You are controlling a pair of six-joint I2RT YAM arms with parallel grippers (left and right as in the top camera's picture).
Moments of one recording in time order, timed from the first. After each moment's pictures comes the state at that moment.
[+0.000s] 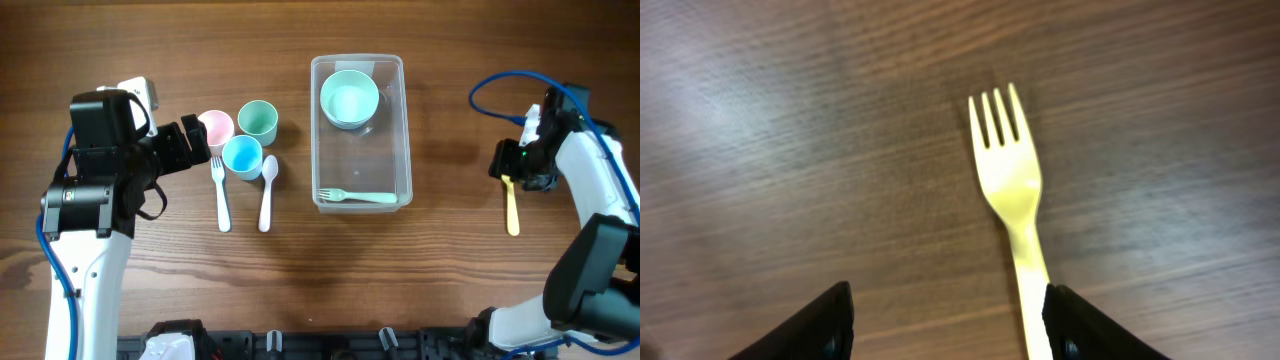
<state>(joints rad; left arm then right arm) 0.04 1.16 1.18 -0.87 0.09 -0.24 -0.28 1.70 1.12 -0.85 -0.02 0.01</state>
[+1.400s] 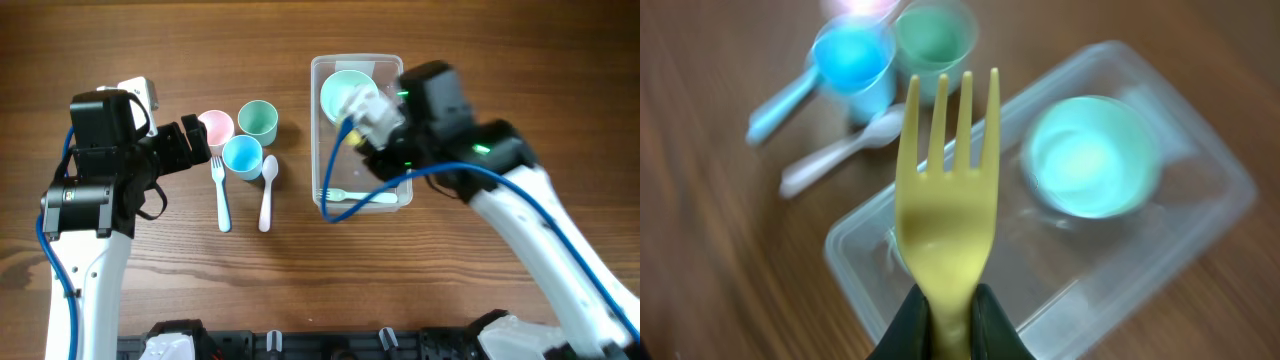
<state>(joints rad) 0.04 1.16 1.18 -0.87 0.09 -0.24 0.49 1.42 1.39 -0.93 -0.23 -0.45</state>
